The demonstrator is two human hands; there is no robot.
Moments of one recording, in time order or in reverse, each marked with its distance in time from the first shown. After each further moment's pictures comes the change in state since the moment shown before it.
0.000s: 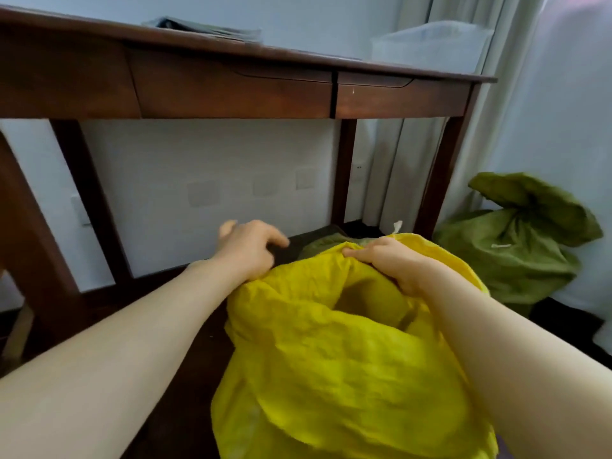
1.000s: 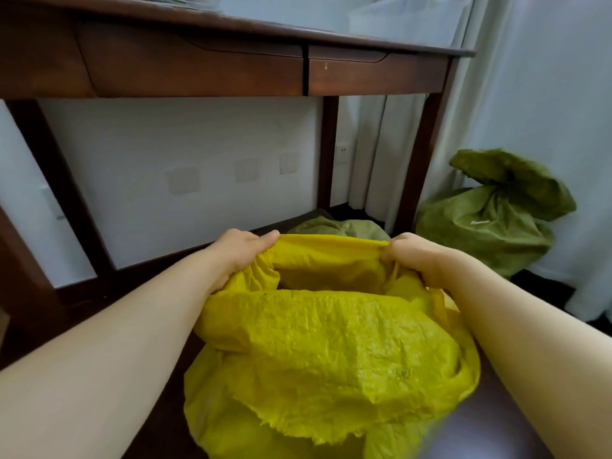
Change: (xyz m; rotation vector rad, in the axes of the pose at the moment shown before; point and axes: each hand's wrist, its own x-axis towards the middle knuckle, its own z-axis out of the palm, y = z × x) left_hand 0.005 0.002 0.035 -0.692 -0.176 -0.359; right_hand -0.011 0.047 -0.043 -0.072 0.110 0.125
